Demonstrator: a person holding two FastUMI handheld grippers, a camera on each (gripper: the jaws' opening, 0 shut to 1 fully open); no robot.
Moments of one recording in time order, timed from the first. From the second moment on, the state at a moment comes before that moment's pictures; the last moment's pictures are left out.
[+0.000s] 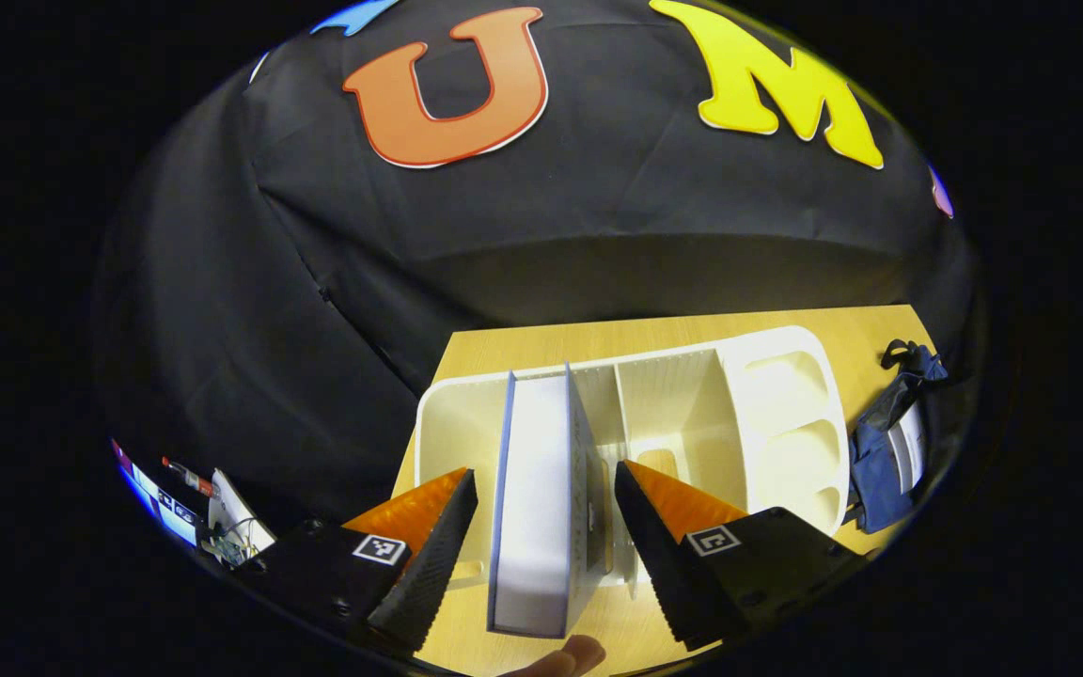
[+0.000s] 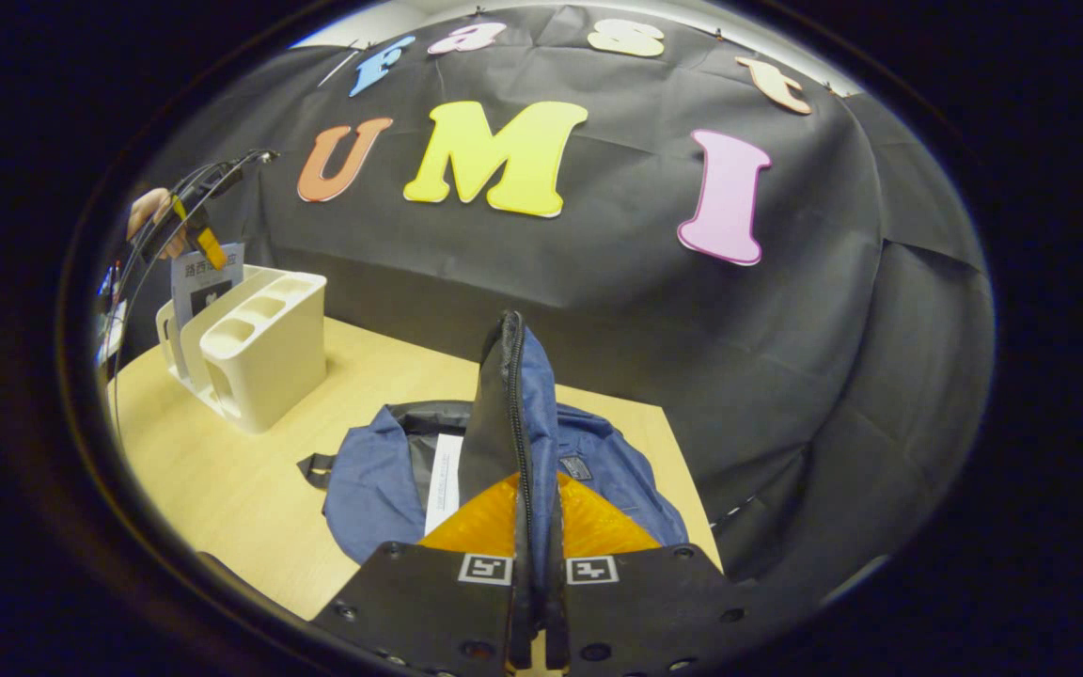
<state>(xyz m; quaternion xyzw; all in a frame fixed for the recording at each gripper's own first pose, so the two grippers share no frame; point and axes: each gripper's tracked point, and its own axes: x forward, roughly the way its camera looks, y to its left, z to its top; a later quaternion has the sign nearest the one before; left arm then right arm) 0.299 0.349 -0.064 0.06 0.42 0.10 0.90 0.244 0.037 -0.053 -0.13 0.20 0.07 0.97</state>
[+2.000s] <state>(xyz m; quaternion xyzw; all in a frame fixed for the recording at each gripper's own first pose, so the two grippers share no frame) 0.046 0.287 -0.056 -0.32 0.30 -0.01 0.90 0.233 0.046 -0.067 -0.10 0.25 0.05 0.96</state>
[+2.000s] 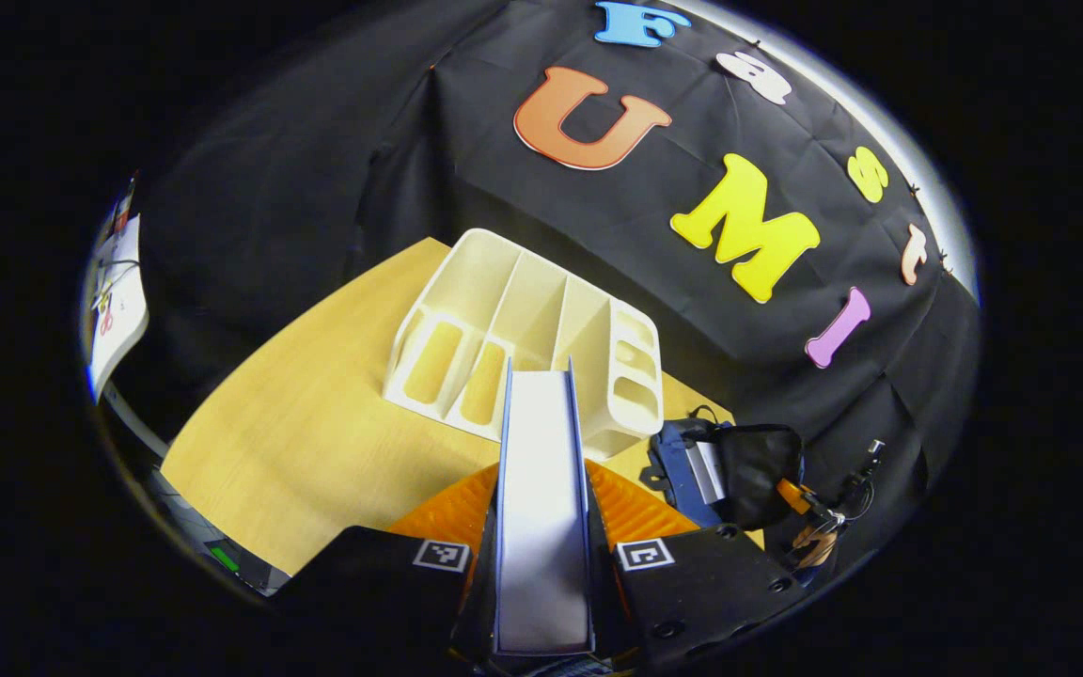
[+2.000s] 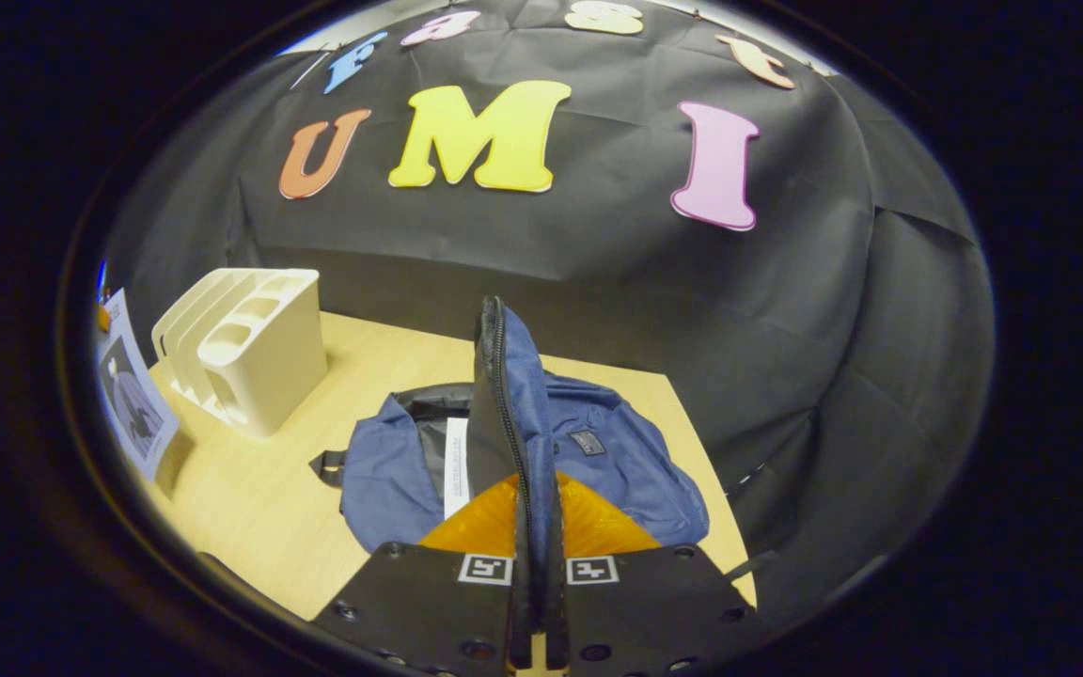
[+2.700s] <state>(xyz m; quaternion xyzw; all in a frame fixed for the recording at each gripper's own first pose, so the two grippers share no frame) 0.114 0.131 -0.069 -0.42 0.29 -0.13 0.85 0.246 0.067 -0.054 -0.14 0.24 0.08 0.96</state>
